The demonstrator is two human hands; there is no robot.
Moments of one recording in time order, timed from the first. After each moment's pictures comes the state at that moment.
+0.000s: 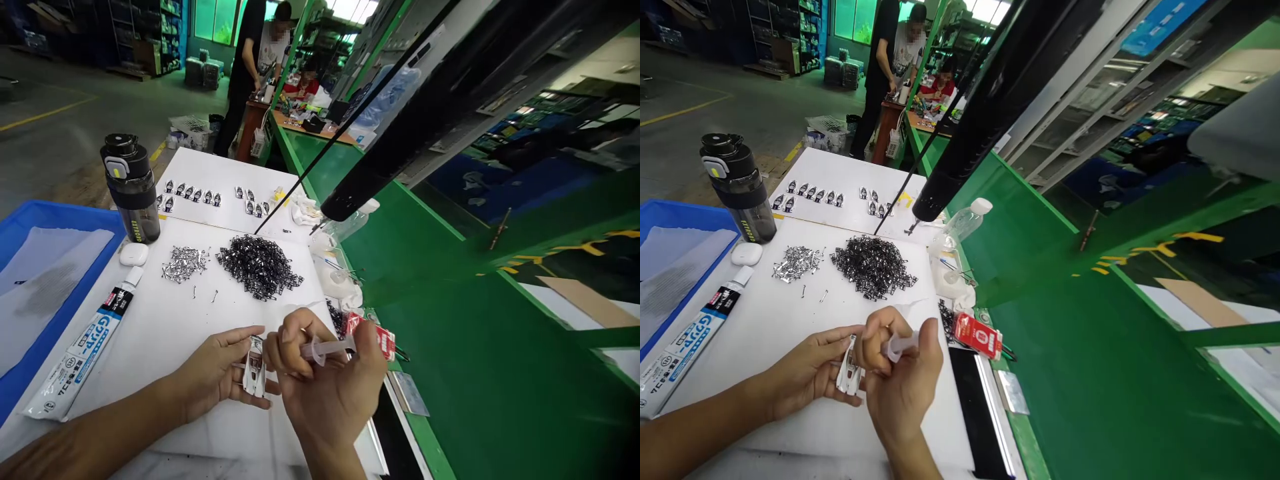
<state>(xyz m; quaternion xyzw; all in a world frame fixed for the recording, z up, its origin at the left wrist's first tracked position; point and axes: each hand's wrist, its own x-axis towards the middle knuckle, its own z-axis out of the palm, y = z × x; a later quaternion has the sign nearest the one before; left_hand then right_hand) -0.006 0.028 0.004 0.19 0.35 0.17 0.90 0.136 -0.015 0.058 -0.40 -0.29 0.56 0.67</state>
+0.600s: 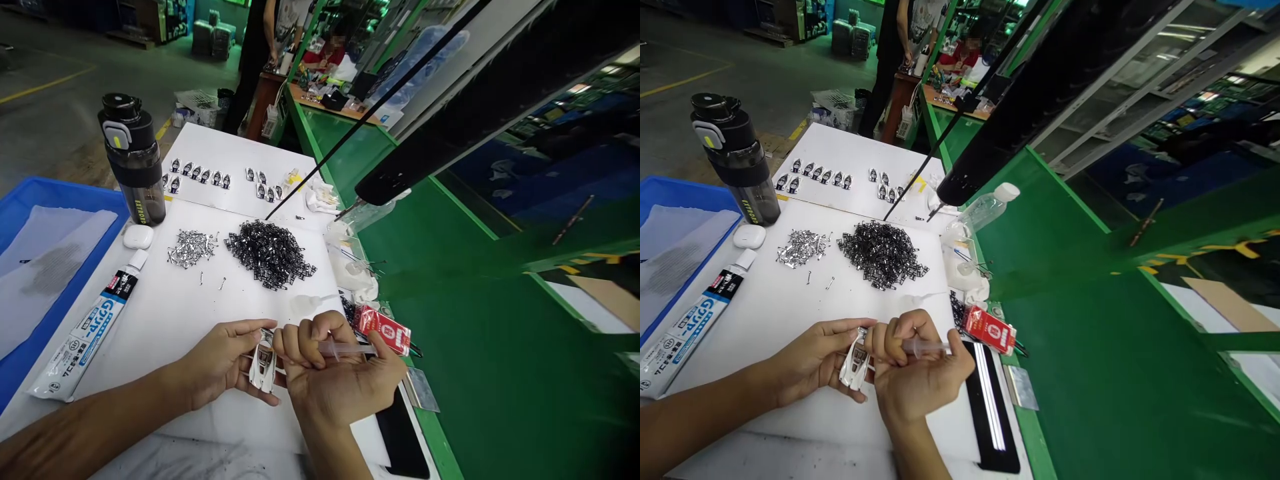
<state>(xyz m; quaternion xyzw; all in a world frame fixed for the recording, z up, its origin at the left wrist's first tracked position) -0.009 0.029 -0.009 0.17 0.31 0.17 0.92 0.127 -0.005 0.036 -0.42 -0.20 0.47 0.75</state>
